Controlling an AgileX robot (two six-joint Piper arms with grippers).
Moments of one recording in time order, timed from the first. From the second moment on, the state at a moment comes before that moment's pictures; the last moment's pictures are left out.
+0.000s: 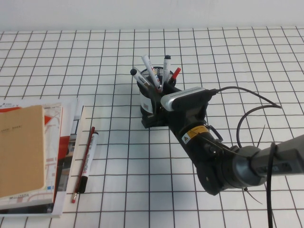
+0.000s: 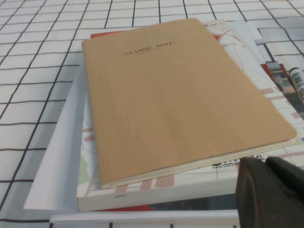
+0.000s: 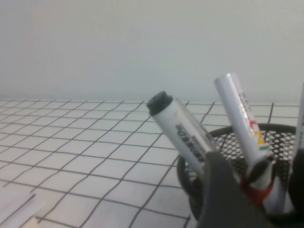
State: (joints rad) right arm 0.75 2.13 -1.04 0.25 -1.11 0.05; left arm 0.00 -0.01 0.03 -0.06 0.38 0.12
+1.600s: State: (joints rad) right arm 0.72 2.13 -1.13 0.26 -0.97 0.05; left arm 0.00 -0.01 0.03 -0.06 0.38 0.12
